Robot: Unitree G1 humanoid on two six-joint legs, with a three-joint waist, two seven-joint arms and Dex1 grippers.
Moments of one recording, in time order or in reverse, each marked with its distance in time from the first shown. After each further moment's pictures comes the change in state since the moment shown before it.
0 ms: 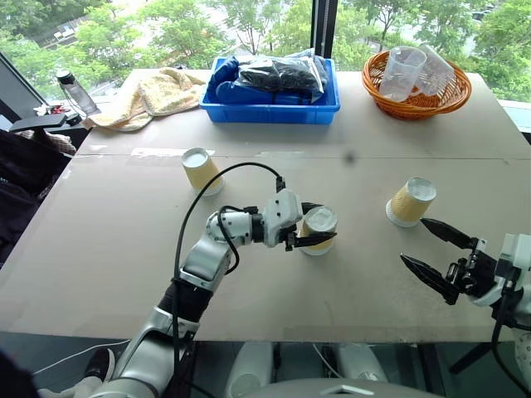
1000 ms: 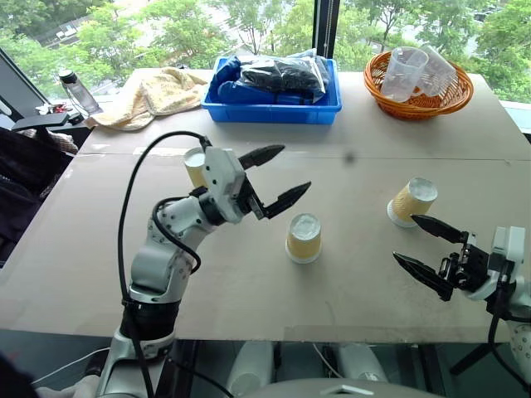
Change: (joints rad) left arm 0.075 0.018 0.330 -0.376 -0.250 0.196 0.266; right arm -0.052 -0.019 0.032 -0.019 0.013 0.050 0.017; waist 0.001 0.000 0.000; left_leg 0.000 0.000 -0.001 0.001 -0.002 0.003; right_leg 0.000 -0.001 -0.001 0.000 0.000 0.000
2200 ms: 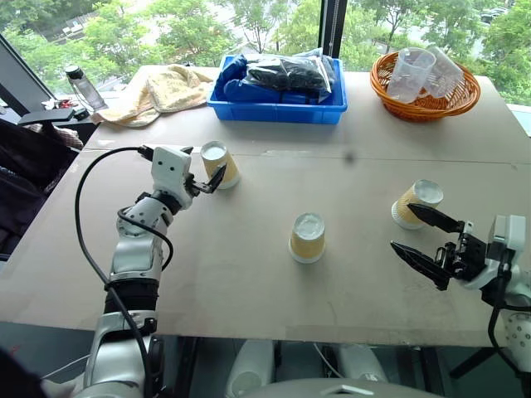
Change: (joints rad) left arm -0.121 0.054 0.128 0.705 0.310 -0.283 0.235; right arm -0.060 0.018 0.012 -0.001 0.034 0.029 -0.013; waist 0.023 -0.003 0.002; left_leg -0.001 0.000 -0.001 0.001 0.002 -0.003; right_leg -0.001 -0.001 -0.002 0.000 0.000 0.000
